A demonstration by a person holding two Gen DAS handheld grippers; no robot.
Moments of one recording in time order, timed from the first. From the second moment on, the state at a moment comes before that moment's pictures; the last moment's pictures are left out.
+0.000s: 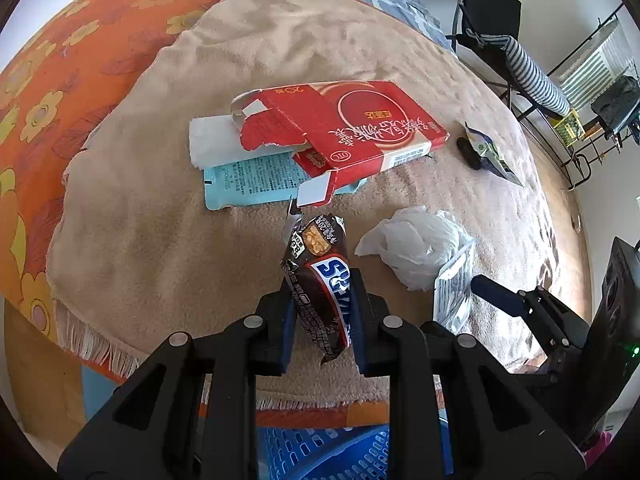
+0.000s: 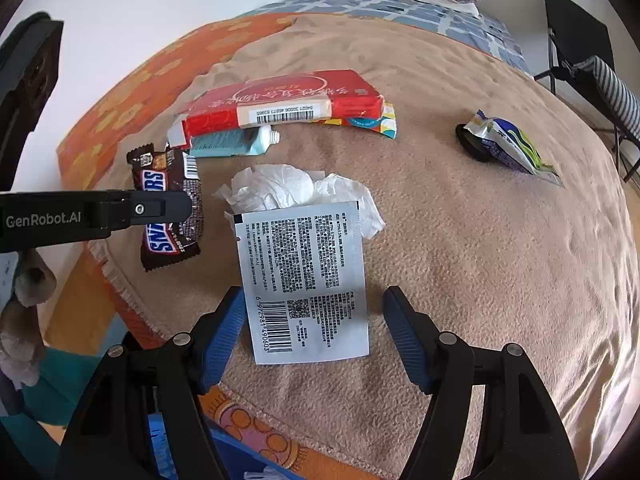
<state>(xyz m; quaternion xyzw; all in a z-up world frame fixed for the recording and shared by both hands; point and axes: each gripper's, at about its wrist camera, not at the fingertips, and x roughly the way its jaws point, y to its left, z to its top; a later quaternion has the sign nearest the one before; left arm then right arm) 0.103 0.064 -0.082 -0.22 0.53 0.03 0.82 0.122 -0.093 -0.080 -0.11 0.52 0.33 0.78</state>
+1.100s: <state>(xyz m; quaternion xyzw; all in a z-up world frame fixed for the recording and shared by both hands) 0.099 0.060 -0.078 -0.21 0.52 0.03 0.83 0.125 -0.104 -0.074 -0.08 0.52 0.35 0.77</state>
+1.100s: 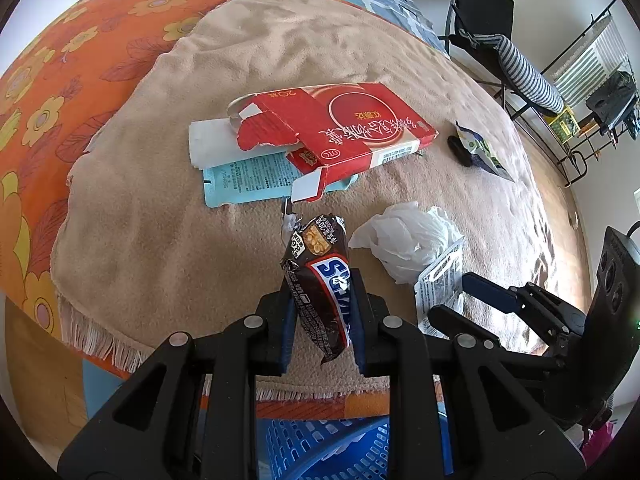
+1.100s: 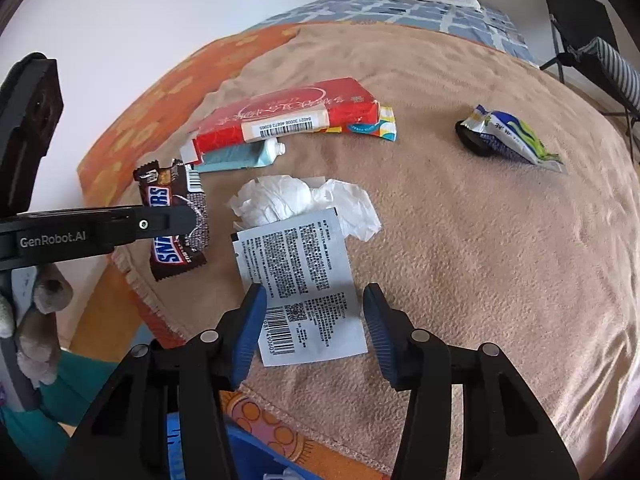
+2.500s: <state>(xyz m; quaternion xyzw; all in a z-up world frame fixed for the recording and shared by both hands) 0.039 0.014 -0.035 -0.16 0.49 -0.05 0.85 0.065 -0.151 -0.027 -0.10 0.46 0.36 0.80</state>
